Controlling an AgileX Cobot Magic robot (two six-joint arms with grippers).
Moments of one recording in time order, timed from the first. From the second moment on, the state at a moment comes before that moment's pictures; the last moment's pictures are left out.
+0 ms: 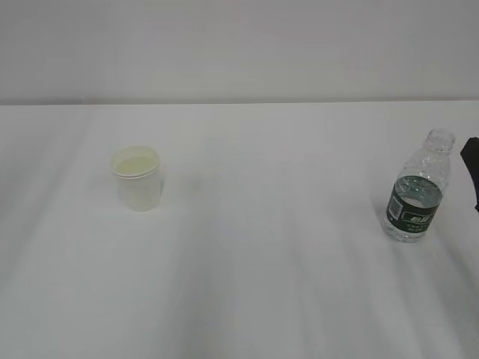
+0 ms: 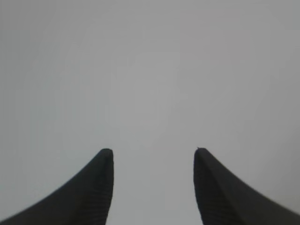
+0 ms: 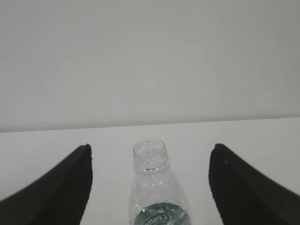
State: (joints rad) left arm 0.24 1.07 -0.75 0.84 -0.98 -1.17; right arm 0.08 1.28 -0.10 0.00 -1.08 0.08
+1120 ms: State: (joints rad) left arm 0.20 1.01 -0.94 0.99 -0.50 -1.59; right arm 0.08 1.06 -0.59 0.02 -0.19 -0.07
